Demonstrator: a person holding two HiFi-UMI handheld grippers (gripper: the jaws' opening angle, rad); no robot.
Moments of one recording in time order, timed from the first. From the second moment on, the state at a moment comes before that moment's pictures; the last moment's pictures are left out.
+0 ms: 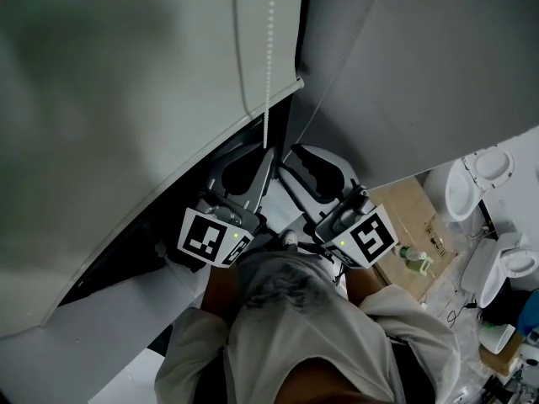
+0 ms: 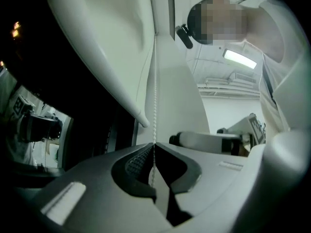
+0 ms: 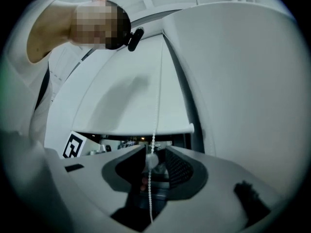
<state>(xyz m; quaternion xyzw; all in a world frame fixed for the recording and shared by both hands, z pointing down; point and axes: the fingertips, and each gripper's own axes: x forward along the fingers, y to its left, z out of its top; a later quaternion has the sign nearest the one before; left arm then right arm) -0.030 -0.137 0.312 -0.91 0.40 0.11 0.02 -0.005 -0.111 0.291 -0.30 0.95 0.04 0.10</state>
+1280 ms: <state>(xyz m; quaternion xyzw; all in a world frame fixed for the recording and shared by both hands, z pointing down) -0.025 -0.130 0.395 -0.91 0.41 0.02 -0.02 -0.028 -0.139 0.255 -0.29 0.95 0.04 0.13</state>
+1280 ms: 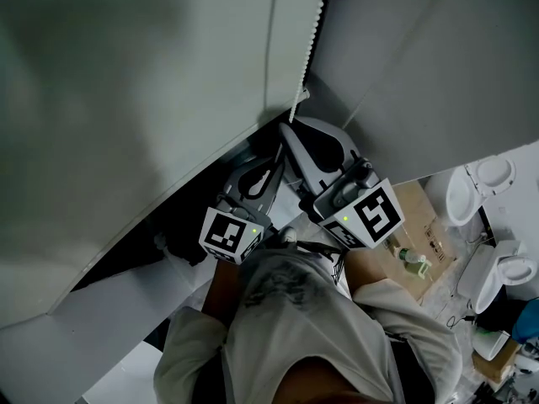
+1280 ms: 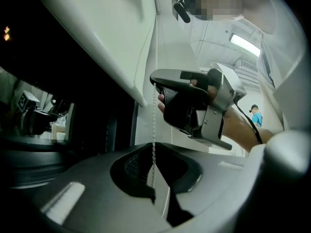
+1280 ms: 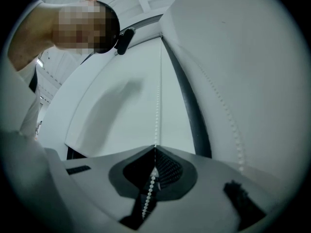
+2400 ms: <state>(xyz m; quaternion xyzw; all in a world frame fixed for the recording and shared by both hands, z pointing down) -0.041 -0.100 0.297 -0.91 0.41 0.02 0.03 -0.030 -0.150 0.320 -0.31 0.95 0.01 0.07</state>
